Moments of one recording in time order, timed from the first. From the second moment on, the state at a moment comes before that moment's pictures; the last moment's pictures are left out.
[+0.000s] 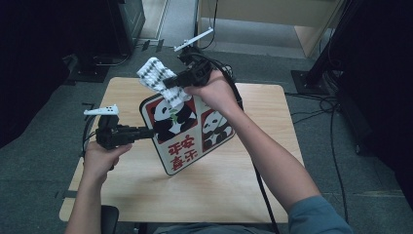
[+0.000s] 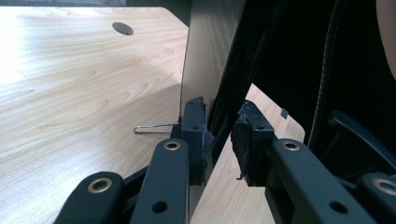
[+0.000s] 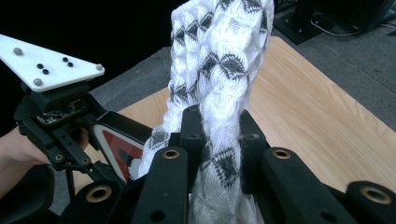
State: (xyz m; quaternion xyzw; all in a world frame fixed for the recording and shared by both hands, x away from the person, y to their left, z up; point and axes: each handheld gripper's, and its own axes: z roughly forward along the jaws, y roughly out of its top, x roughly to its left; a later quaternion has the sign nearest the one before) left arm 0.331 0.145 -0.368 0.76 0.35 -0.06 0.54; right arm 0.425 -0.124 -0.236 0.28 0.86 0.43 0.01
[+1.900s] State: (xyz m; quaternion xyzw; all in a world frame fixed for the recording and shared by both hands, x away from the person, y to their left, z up) left arm 0.331 0.146 -0.369 0.76 0.35 -0.06 0.54; right arm 0.449 -0.188 -0.246 0.32 0.82 0.47 0.06
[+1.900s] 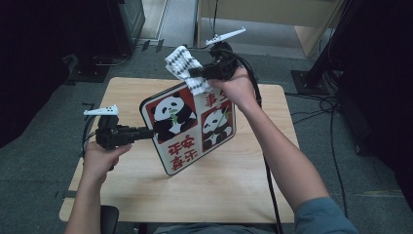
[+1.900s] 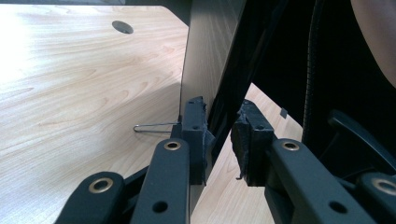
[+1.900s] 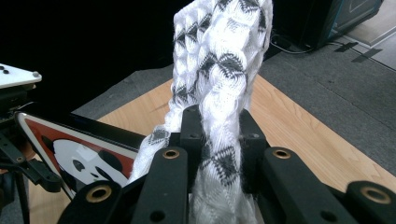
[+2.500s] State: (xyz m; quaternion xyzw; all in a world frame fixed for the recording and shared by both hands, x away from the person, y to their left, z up) left arm 0.331 0.146 -0.369 0.76 0.35 -0.06 0.54; right arm 0.459 -0.207 -0.248 0.33 0.81 0.48 0.07
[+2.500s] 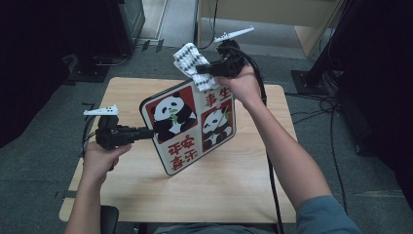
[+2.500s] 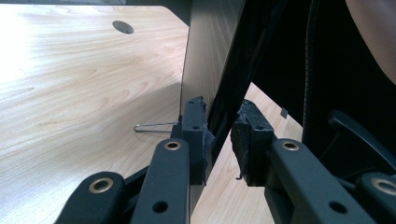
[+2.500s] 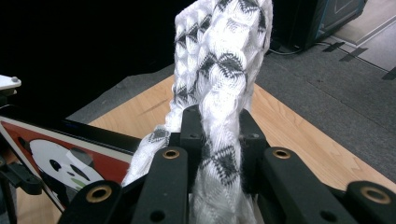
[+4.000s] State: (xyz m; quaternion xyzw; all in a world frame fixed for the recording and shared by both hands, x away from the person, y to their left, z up) left arm 0.331 0.146 -0.370 0.76 0.35 -0.07 0.54; right arm 0.480 -0.254 -0.251 0.37 0.79 0.48 0.10
